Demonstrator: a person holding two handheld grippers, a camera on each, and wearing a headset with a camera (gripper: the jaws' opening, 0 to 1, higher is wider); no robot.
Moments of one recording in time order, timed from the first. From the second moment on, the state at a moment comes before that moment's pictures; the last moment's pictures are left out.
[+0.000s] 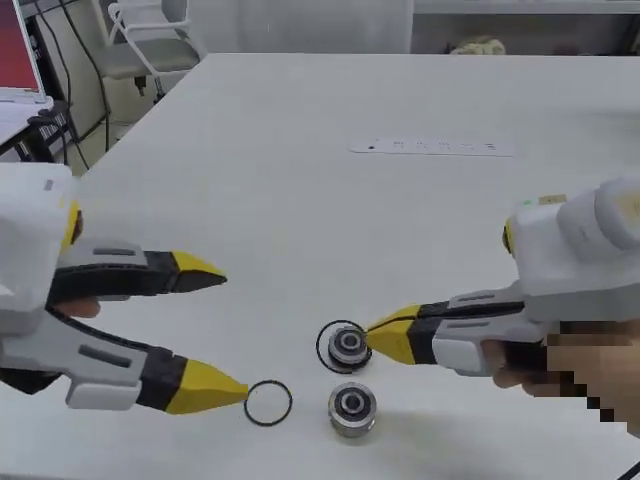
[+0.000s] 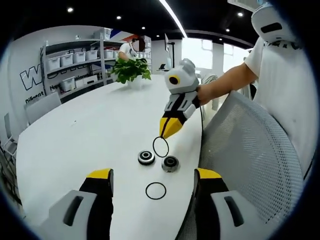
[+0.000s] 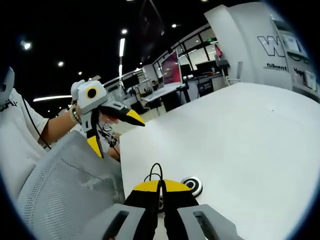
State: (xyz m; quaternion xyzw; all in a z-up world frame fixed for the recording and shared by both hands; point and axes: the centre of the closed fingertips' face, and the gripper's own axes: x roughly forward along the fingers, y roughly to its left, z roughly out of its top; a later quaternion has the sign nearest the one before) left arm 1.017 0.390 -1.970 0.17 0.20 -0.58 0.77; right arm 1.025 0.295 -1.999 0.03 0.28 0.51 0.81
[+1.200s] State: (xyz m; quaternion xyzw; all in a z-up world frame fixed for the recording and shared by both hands) left arm 0.995 0.416 -2.003 0.13 0.24 -0.52 0.81; right arm 1.025 0.354 -2.064 -0.04 0.35 0.53 0.77
